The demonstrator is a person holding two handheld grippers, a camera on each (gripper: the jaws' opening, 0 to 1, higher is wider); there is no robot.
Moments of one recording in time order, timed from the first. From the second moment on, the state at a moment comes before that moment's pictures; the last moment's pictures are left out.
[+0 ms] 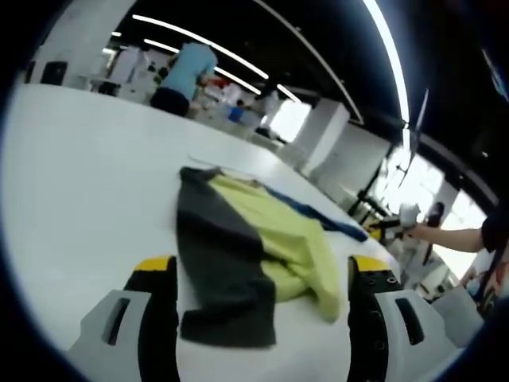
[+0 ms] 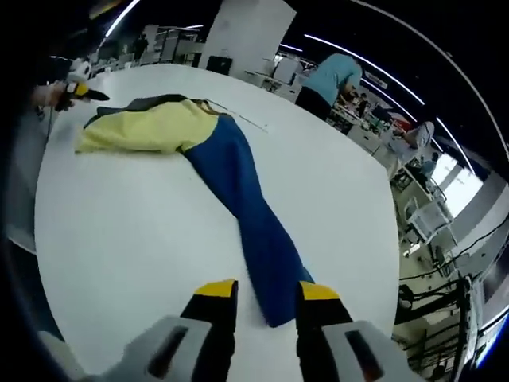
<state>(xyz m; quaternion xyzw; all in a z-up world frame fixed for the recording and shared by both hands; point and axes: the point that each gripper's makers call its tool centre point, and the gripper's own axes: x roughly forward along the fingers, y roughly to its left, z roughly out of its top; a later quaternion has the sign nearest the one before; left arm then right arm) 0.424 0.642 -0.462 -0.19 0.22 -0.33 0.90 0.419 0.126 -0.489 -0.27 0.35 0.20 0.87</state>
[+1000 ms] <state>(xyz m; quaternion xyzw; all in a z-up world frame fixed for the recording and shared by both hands) 0.424 0.650 -0.458 -0.19 0.22 -0.32 0.90 0.409 0.092 -0.516 -0.29 0.39 0.17 0.86</state>
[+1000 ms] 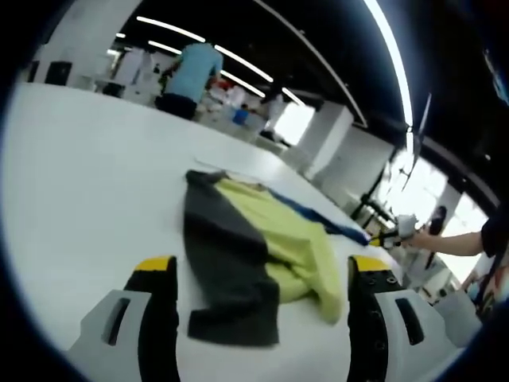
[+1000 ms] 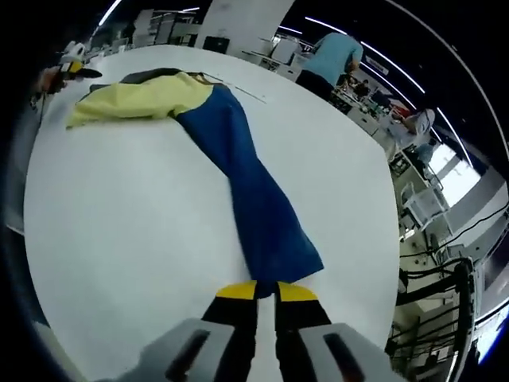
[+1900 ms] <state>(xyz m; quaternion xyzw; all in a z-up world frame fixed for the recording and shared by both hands) 0.424 0.647 -0.463 -0.20 0.22 -0.33 0.90 0.415 0.125 -0.417 0.01 0.40 0.19 0.90</state>
